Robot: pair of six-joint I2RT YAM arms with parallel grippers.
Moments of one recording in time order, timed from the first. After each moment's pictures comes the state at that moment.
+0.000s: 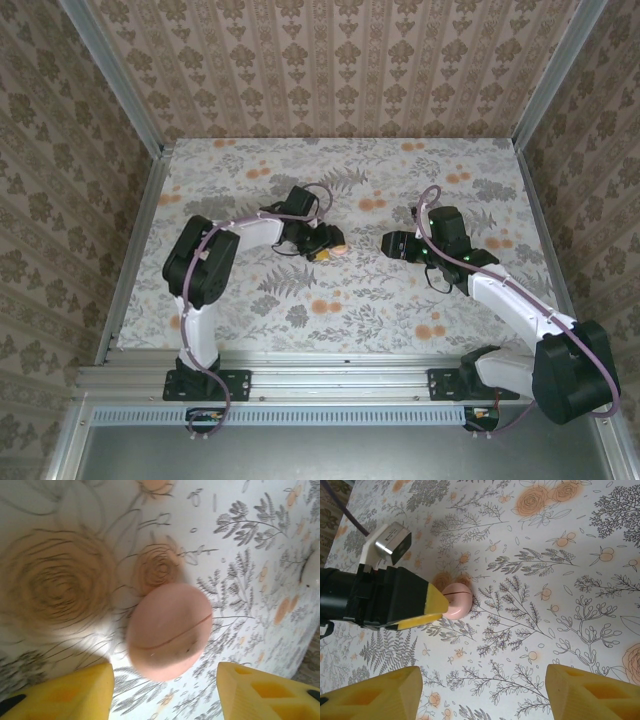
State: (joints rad) left arm -0.59 1.97 1.22 -0.32 0.53 -0.81; right arm 0.29 1.18 0.68 -0.19 -0.28 0.45
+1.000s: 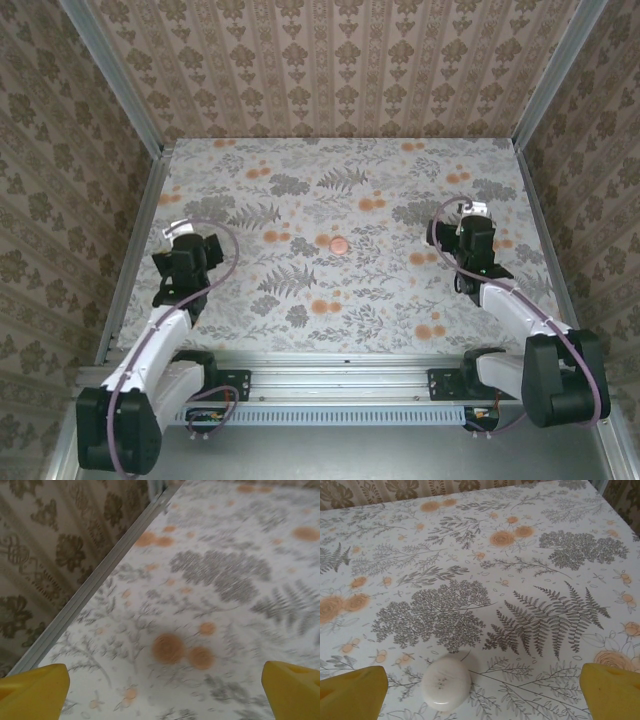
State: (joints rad) left arm -0.14 0.90 0.40 -0.04 -0.47 -0.16; right arm 0.05 1.15 0.47 0.19 0.22 0.15
